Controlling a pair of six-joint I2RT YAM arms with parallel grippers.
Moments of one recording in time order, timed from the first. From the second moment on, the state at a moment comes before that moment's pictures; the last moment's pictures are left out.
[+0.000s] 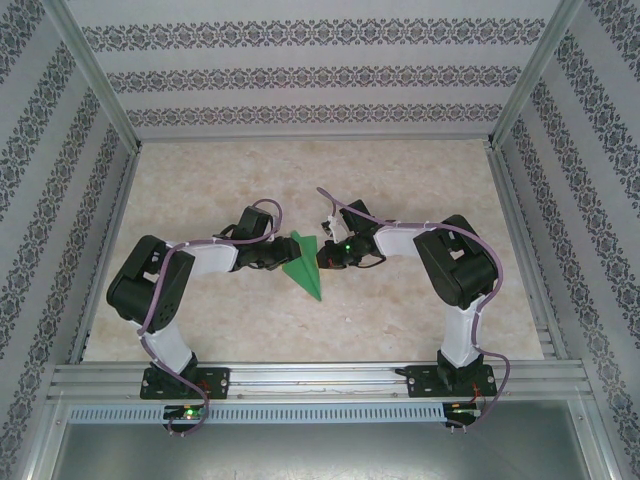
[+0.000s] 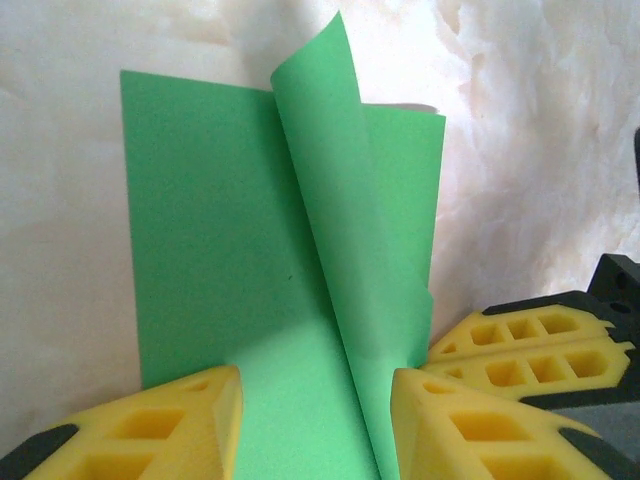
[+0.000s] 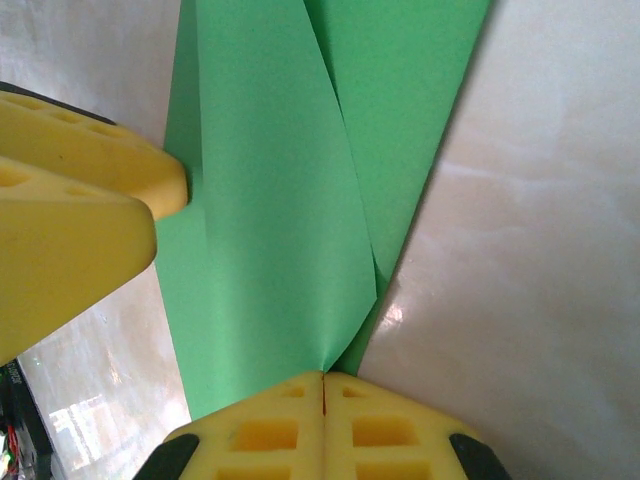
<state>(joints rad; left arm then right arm) -0.41 1.73 0.82 -0.01 0.42 -0.77 0.53 1.95 1.03 -0.16 -0.65 0.41</state>
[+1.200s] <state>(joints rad) -0.46 1.84 0.93 -0.03 0.50 -0.76 0.53 1.95 1.04 -0.18 -0.64 0.41</state>
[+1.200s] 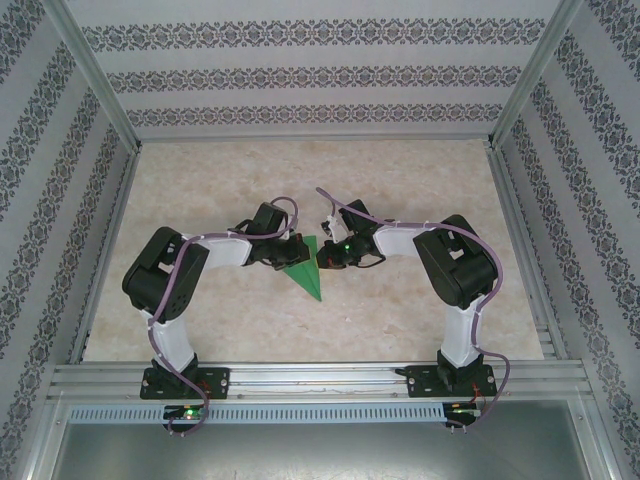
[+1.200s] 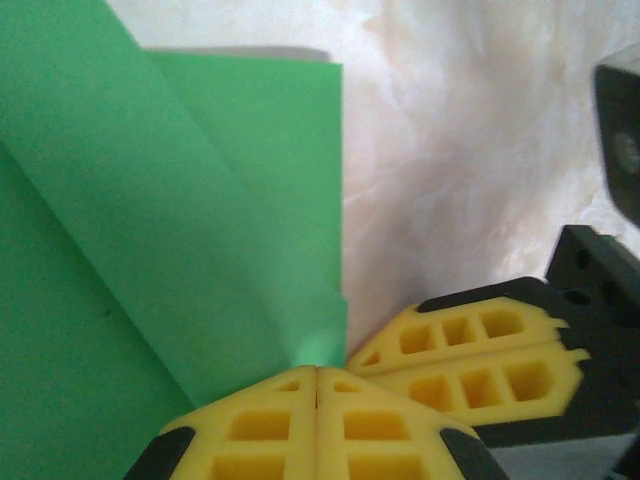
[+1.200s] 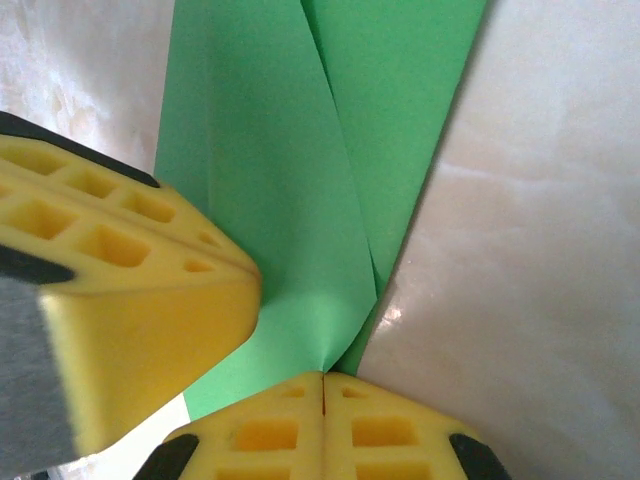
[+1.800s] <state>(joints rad) -0.46 1.84 0.88 0.03 0.48 -0.76 0.53 1.96 1.06 -0.21 -0.64 0.40</state>
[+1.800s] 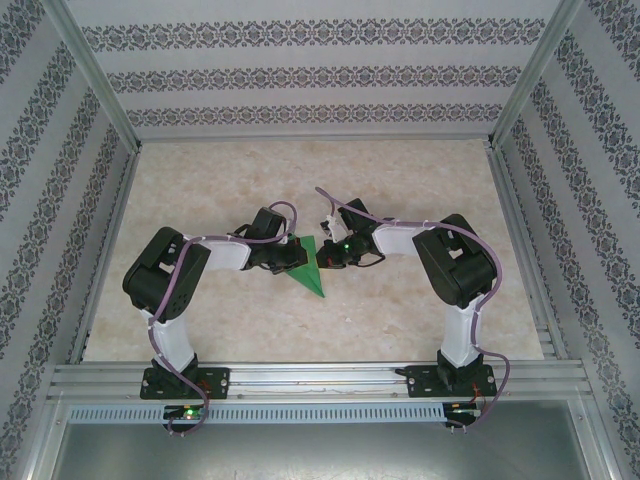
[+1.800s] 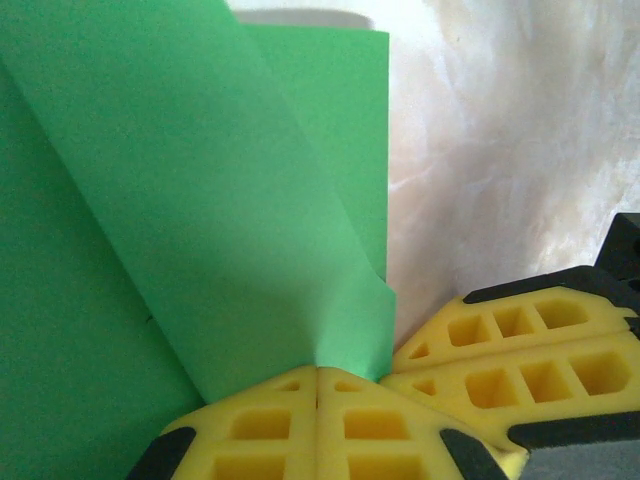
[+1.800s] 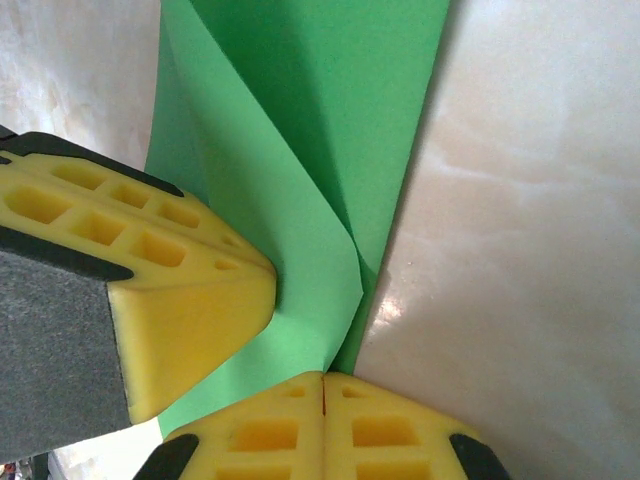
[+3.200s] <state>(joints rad) -0.46 1.84 0.87 0.04 0.48 -0.76 0.57 1.79 0.89 -0.15 -0.87 0.50</state>
